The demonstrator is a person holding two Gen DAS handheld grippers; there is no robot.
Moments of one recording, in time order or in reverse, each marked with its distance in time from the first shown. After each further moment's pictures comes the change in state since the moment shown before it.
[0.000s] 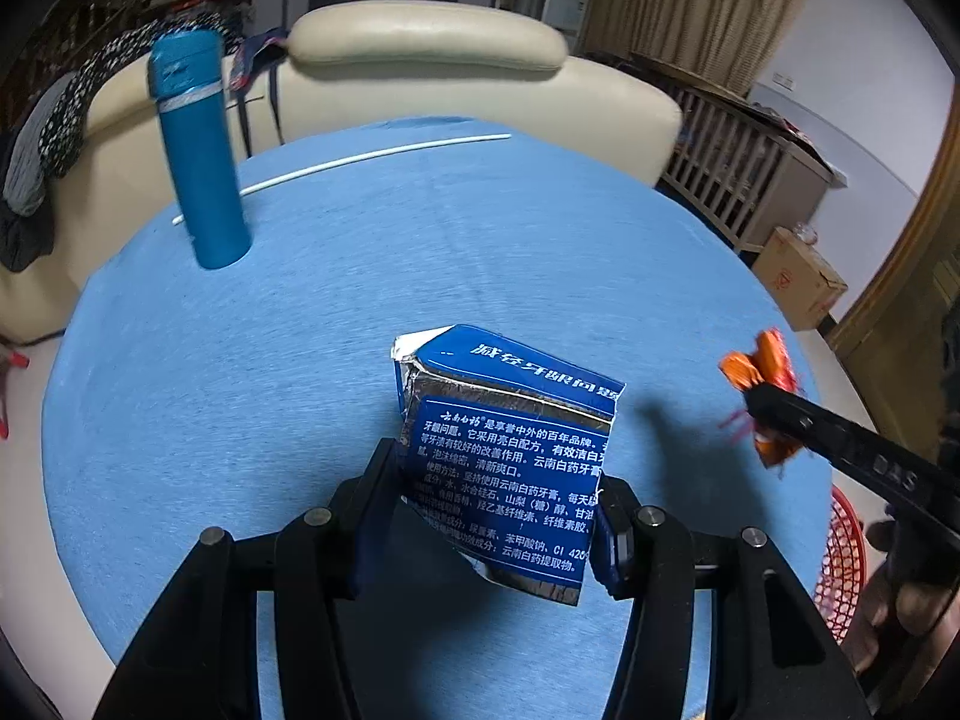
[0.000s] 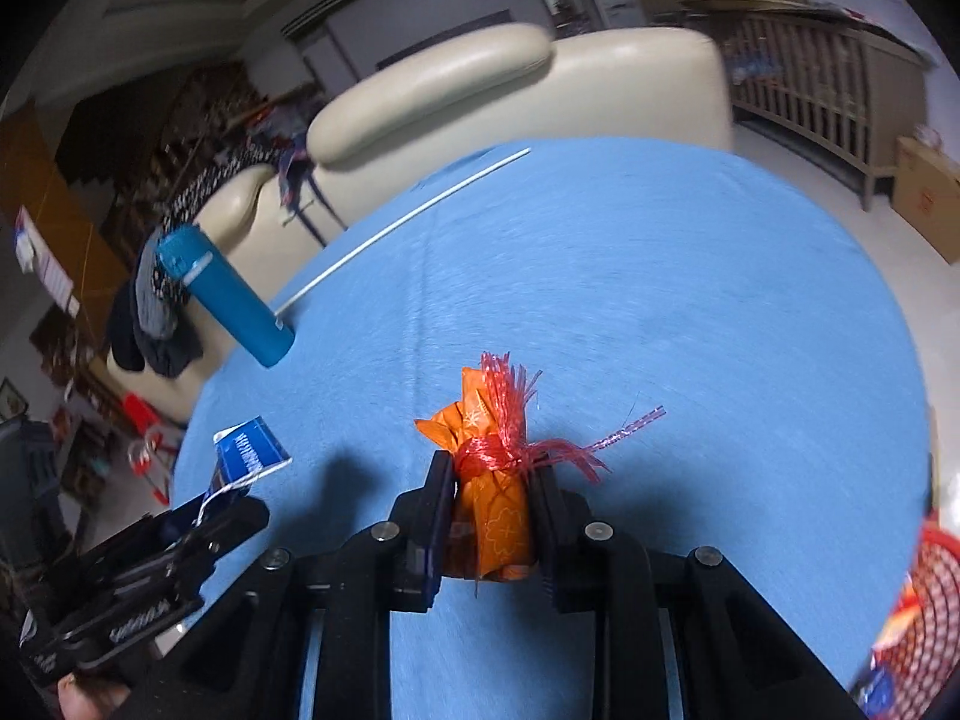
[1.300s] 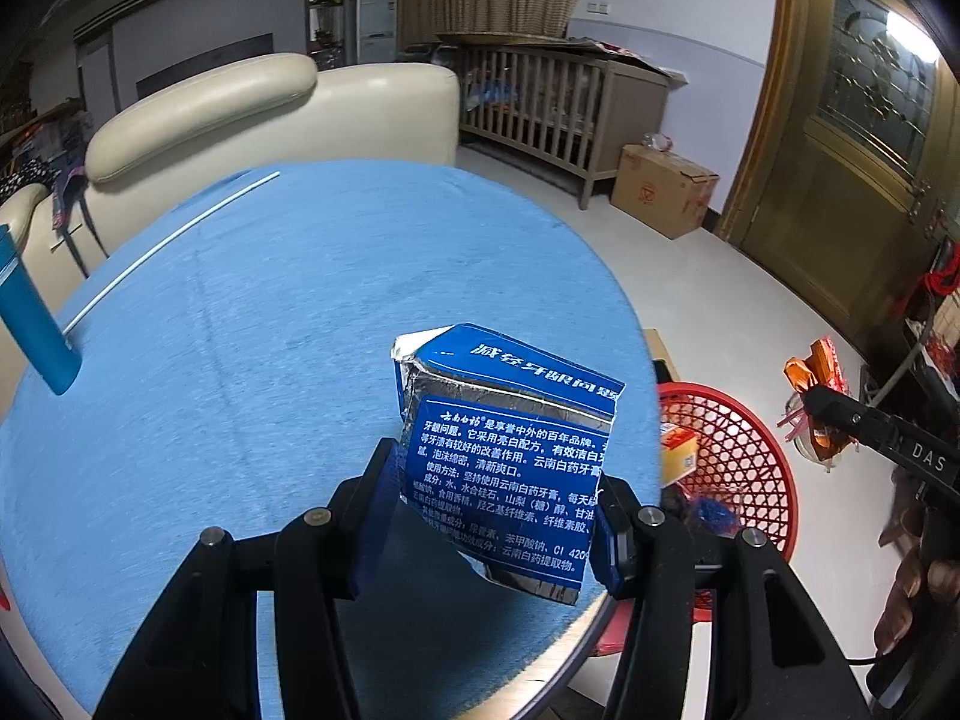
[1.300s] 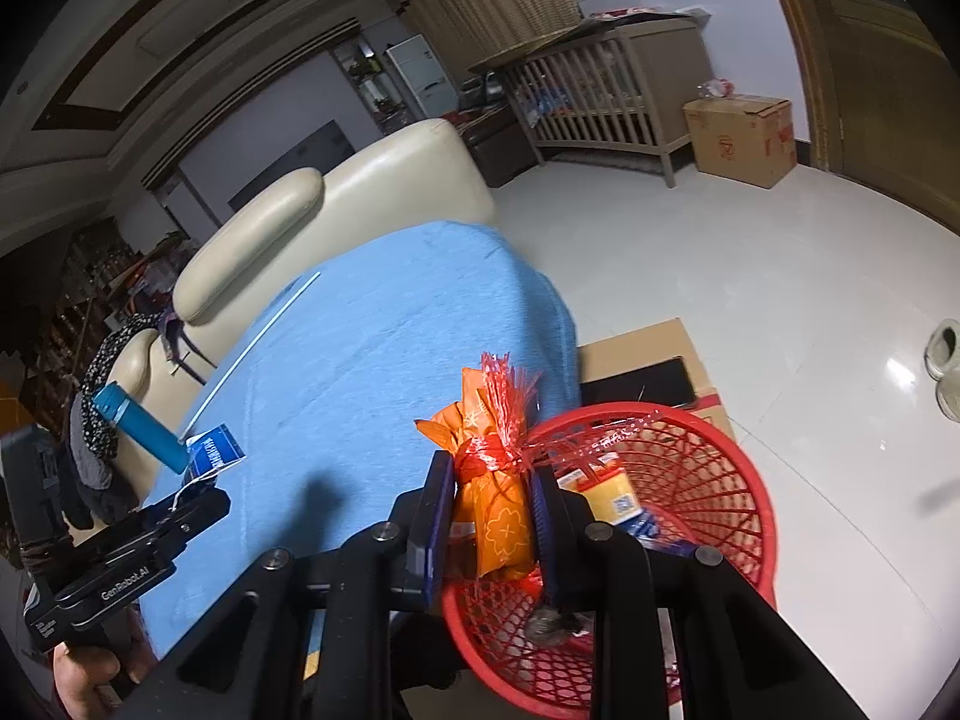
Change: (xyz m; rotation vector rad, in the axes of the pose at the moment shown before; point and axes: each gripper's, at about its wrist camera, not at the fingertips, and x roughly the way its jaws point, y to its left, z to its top) left arm -0.018 -0.174 -0.035 0.359 0.002 -0.192; right arm -0.186 -0.163 -0.094 0.318 -0.223 -0.239
